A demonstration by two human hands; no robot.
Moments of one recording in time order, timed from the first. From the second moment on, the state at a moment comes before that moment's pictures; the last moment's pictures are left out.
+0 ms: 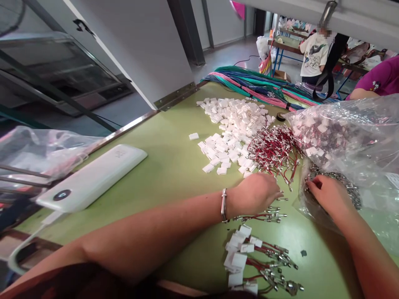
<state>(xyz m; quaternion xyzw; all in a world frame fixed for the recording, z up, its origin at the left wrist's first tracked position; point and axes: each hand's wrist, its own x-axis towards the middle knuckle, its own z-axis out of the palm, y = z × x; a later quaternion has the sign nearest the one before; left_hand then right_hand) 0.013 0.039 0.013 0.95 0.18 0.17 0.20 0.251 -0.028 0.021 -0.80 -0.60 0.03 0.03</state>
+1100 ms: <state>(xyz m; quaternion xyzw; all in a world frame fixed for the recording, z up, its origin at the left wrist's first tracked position) 0.017 0.036 0.012 0.86 0.21 0.26 0.39 0.195 -0.052 0.032 -0.61 -0.78 -0.01 0.15</state>
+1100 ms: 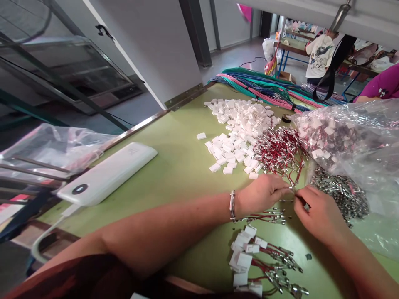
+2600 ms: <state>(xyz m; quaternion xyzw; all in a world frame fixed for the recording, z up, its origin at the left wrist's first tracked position) 0.015 0.033 0.022 0.95 0.24 0.07 0.16 0.205 -0.036 0.008 -0.72 -0.69 -0.05 0.08</state>
